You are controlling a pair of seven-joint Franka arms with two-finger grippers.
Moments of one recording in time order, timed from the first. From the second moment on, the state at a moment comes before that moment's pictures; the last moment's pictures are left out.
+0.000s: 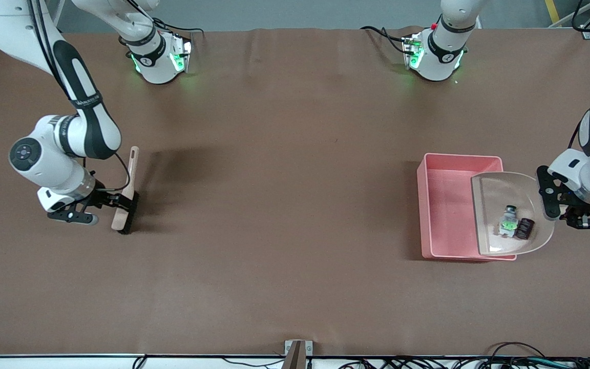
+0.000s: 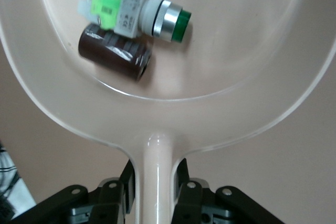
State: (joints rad) left arm 0.81 0.39 -0.77 -1.80 0.72 2.05 1.38; right arm -0.01 0.30 -0.05 -2.09 0.04 2.44 0.05
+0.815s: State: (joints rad) left arm 0.80 0.39 -0.87 -1.87 1.08 1.99 1.21; right arm -0.01 0.00 -0.04 -1.71 0.04 1.75 0.03
